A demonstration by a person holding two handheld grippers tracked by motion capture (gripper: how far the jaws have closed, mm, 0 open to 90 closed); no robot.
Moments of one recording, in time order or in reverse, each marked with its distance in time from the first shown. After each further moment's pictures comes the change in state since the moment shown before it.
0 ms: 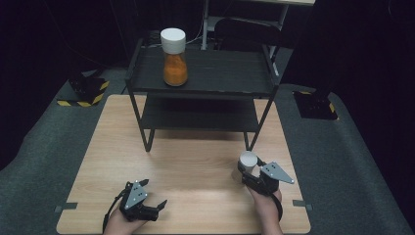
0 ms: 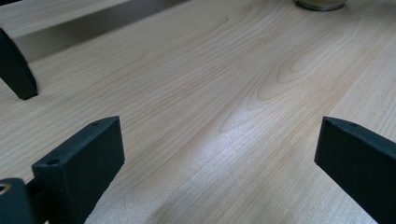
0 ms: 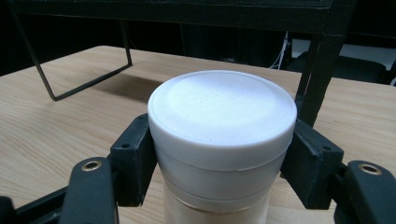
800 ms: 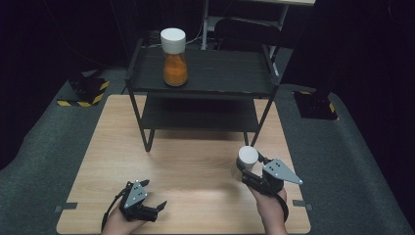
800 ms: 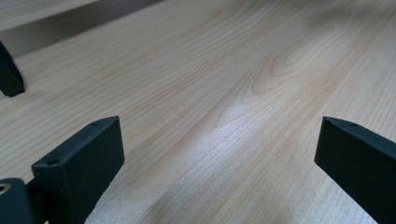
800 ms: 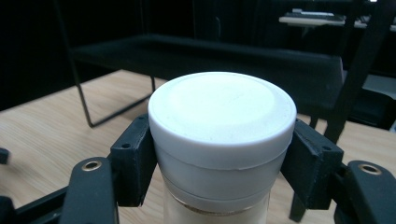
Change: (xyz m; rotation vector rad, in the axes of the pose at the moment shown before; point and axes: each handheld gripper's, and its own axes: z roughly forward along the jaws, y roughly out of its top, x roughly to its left) left arm 0.009 0.002 0.000 0.020 -0.041 0.003; right arm 0.018 0.052 -0.034 -0.066 0.056 -0.043
